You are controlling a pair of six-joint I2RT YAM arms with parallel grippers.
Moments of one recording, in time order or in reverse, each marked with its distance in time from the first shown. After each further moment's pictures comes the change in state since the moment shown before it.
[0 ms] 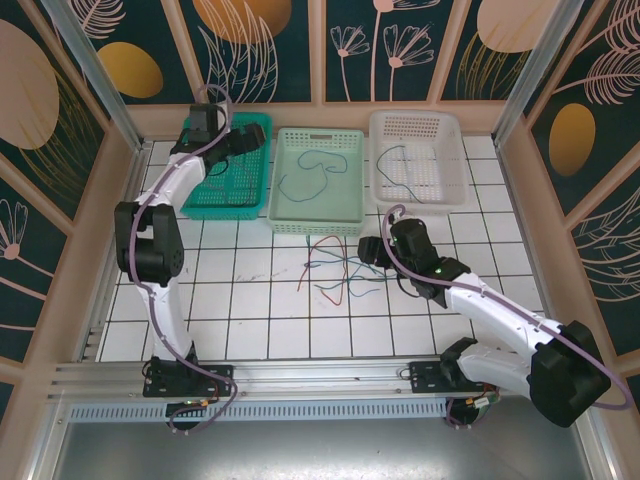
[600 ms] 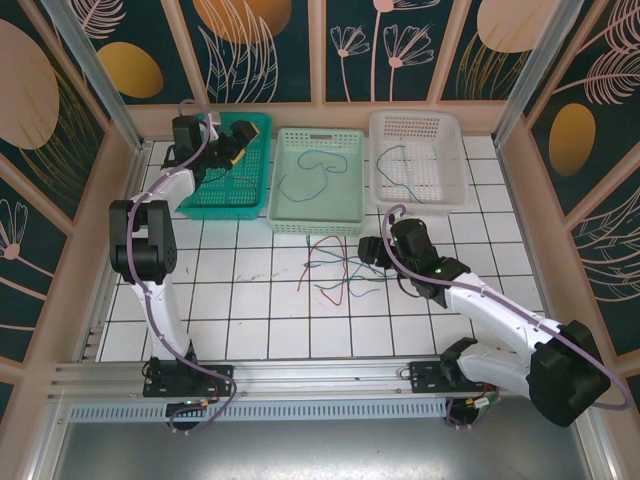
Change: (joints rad) left arm 0.079 0.008 -0.177 0.400 0.466 -0.451; right arm -0.004 0.002 -0.002 0.001 0.000 0.000
